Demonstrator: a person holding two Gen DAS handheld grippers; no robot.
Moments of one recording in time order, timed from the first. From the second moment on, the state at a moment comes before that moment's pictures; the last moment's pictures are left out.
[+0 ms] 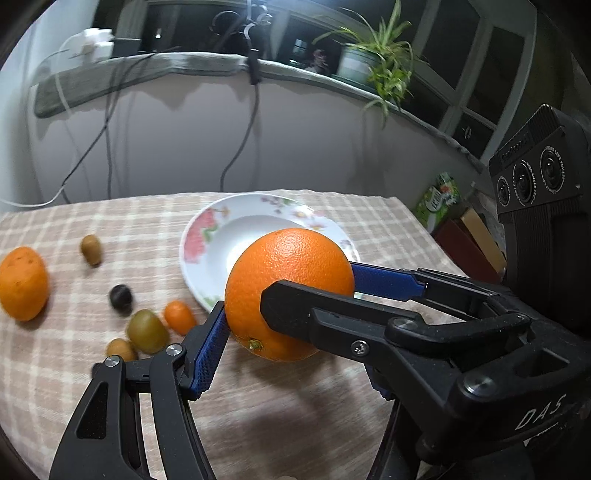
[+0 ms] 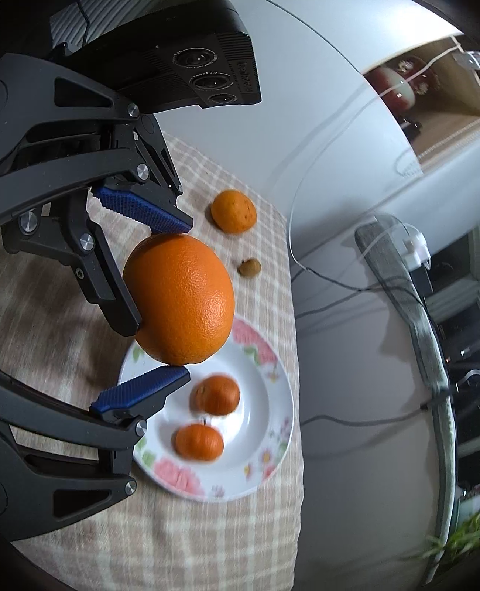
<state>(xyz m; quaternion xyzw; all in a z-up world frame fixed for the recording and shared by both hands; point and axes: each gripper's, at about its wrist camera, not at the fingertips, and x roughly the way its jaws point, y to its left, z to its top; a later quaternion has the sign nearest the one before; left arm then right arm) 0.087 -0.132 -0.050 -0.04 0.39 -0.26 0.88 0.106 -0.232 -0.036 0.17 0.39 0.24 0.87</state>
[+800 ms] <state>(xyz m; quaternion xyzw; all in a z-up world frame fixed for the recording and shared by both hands) 0.104 -0.167 -0.059 -0.01 0.41 -0.27 0.87 0.108 -0.269 -0.051 0.19 0.40 0.21 0.87</state>
